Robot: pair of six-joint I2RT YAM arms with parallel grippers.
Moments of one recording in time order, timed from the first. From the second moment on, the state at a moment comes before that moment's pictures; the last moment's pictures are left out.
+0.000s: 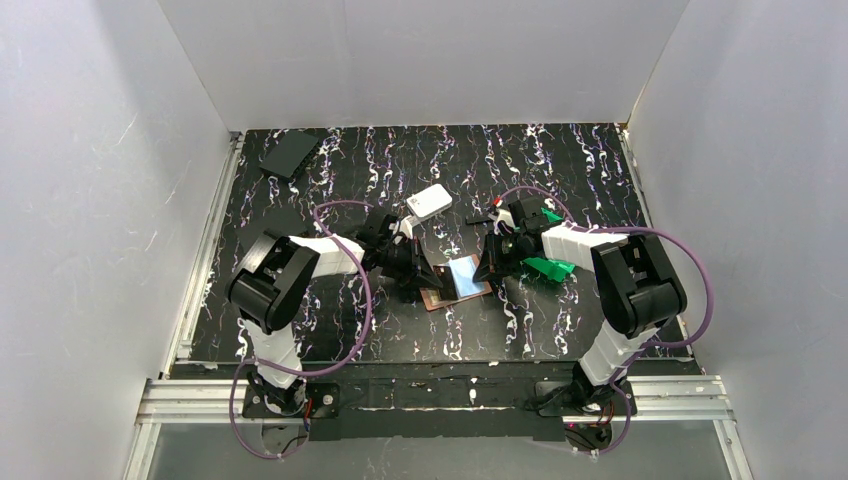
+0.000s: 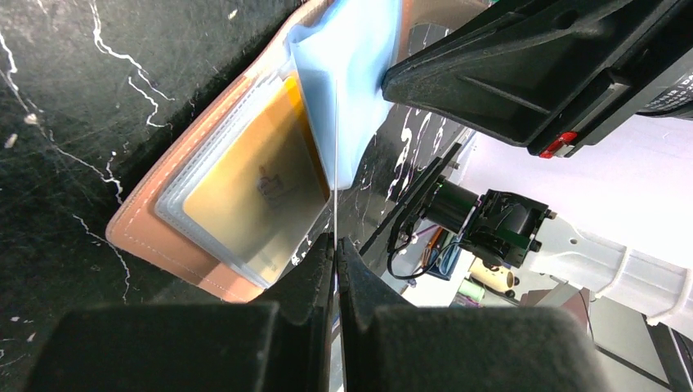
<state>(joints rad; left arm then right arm) -0.55 1.83 0.89 0.03 0.75 -0.88 0.39 1.71 0.88 -0.26 -0.57 0.36</state>
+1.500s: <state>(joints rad) -0.52 1.87 0.86 0.07 0.83 -0.90 0.39 1.73 0.89 -0.26 -0.59 0.35</state>
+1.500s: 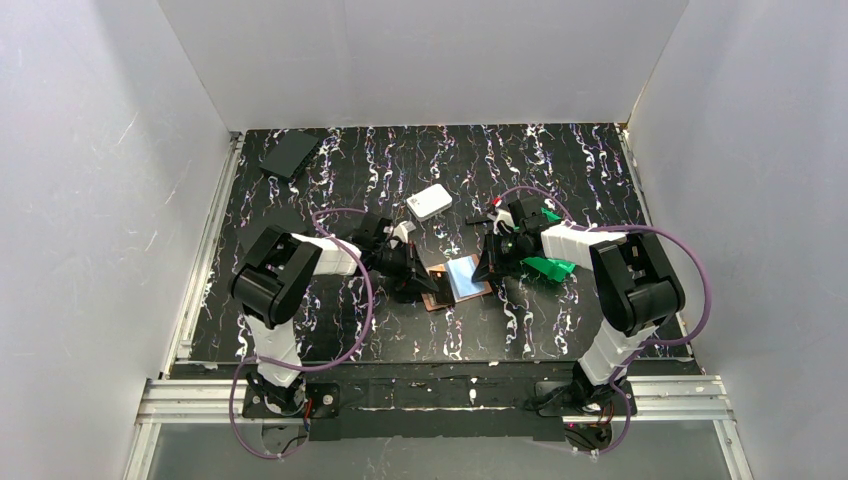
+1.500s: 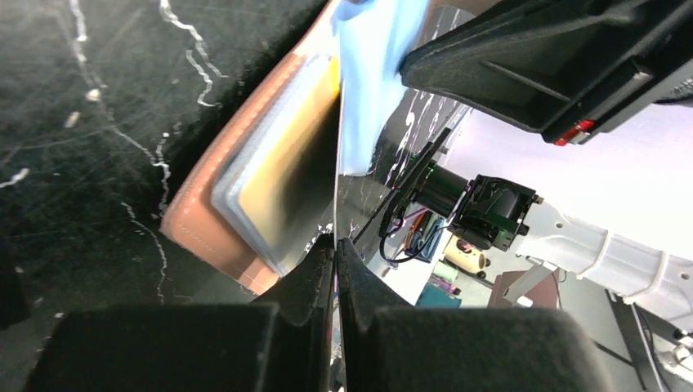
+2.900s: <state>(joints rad) -0.50 1.88 0.84 0.21 0.90 -0.92 0.39 1.74 0.89 -0.26 -0.61 0.35</state>
